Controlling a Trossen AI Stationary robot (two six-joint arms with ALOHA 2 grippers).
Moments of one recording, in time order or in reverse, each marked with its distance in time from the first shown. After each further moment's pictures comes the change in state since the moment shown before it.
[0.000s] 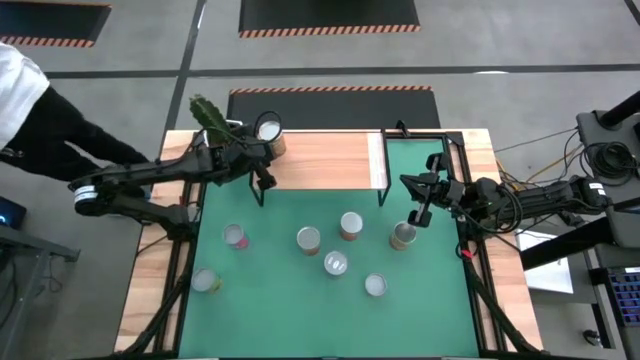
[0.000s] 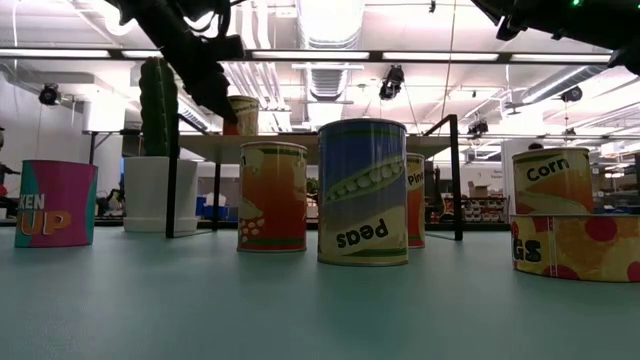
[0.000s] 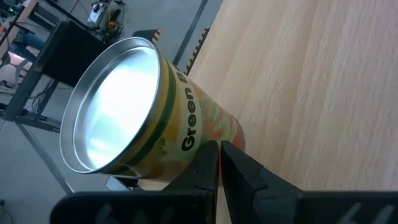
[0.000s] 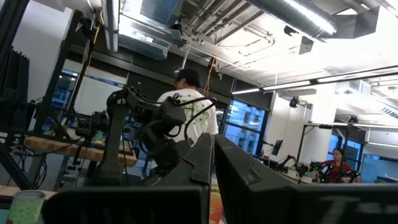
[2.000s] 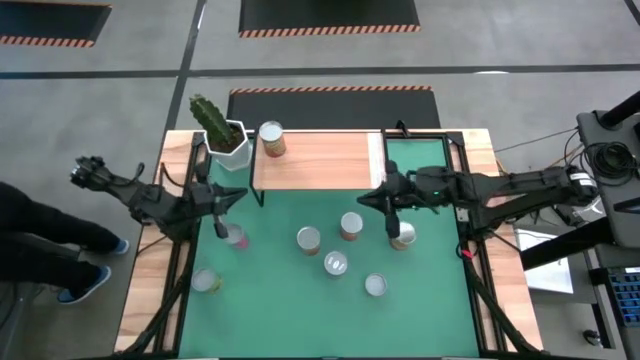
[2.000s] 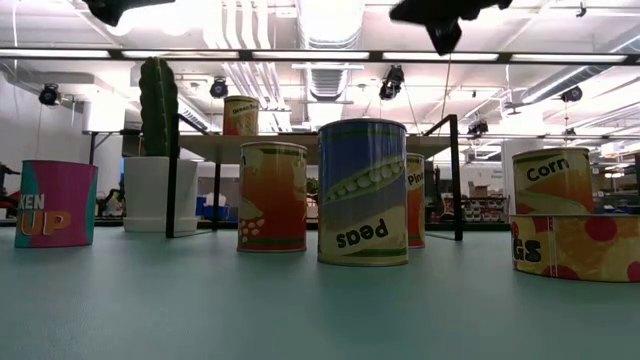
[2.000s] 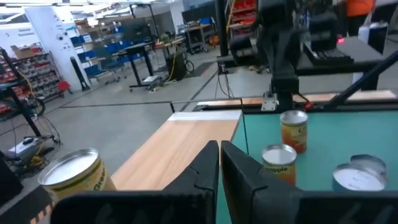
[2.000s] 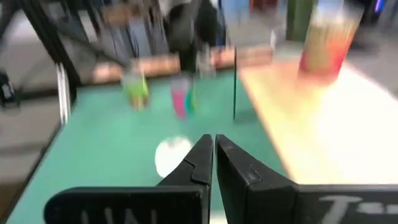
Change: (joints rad) left arm -0.799 -0.660 -0.327 0.297 -0.341 -0.186; right arm 0.026 0.326 0.636 -1.128 -0.148 0.544
